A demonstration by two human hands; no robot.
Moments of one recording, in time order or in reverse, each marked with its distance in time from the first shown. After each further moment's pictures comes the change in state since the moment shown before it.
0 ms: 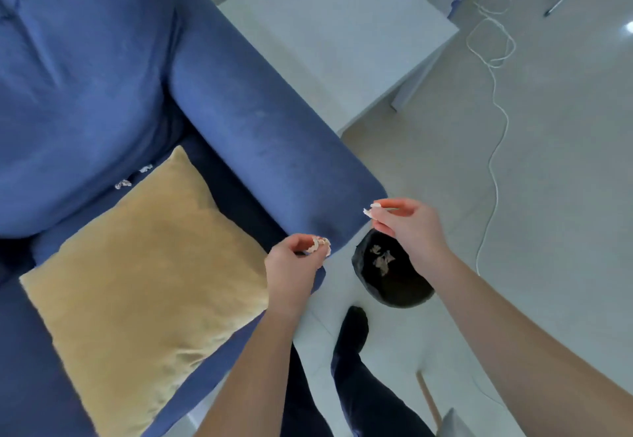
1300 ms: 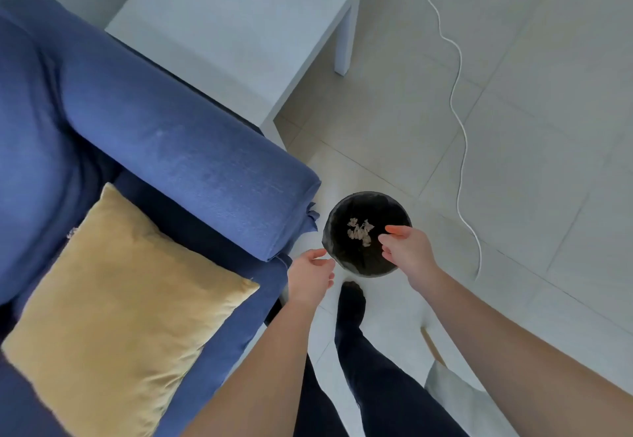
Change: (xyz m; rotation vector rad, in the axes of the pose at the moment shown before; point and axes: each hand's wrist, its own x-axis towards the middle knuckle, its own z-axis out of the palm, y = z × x) left_hand -0.018 -0.036 0.153 0.167 -0.204 -0.337; right_hand 0.021 0.124 -0.137 0.024 0.175 0.371
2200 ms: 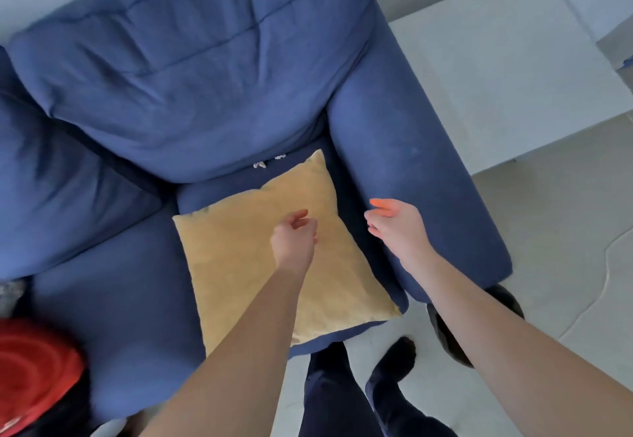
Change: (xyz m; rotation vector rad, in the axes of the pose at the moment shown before) left_hand 0.017 0.004 -0.373 -0.504 0.532 0.085; right_hand -0.182 -0.134 0.363 -0.447 -0.463 -0.404
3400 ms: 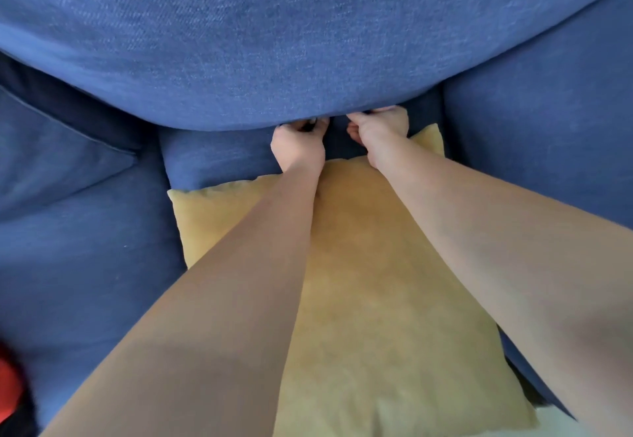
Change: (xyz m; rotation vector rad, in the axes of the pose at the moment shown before) left_hand 0.372 -0.034 -0.022 -0.050 0.165 -0.117; right_hand 0.300 -0.024 0.318 0.066 0.160 0.163
